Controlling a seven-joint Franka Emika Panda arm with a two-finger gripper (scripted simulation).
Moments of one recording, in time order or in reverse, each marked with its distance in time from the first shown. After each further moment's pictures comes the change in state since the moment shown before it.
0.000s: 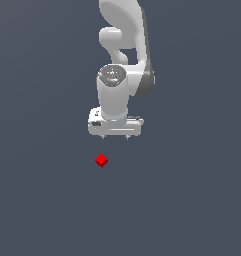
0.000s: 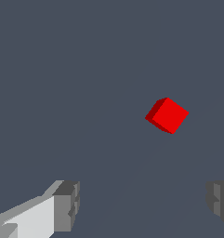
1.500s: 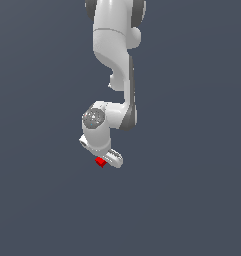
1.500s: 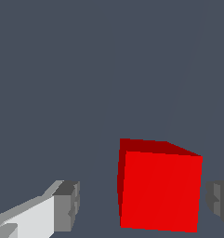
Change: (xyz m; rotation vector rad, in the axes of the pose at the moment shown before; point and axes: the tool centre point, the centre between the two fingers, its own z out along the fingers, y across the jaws) arm 0.047 0.059 0.117 0.007 0.023 0.544
